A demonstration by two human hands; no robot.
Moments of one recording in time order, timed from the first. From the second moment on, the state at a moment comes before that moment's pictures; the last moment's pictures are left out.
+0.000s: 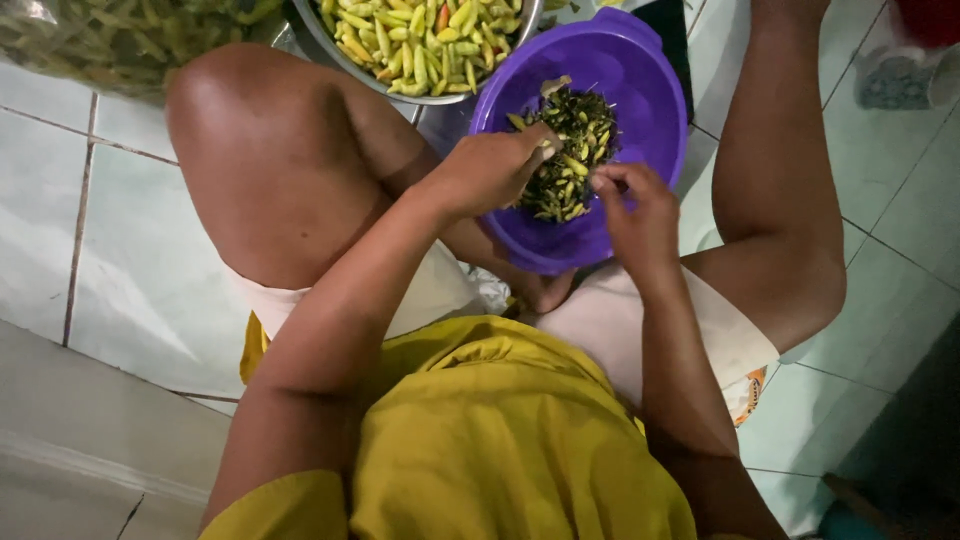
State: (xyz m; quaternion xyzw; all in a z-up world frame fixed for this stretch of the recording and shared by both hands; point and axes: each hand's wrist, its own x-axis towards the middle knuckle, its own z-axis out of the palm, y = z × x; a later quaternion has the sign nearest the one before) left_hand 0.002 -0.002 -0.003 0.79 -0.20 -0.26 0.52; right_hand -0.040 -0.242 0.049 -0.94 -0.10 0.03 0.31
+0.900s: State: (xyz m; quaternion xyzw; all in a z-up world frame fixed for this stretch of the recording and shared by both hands) left_hand 0.000 0.002 -0.017 0.74 -0.25 -0.35 0.52; right_hand 0.002 -0.225 0.073 -0.87 -0.17 0.16 0.43
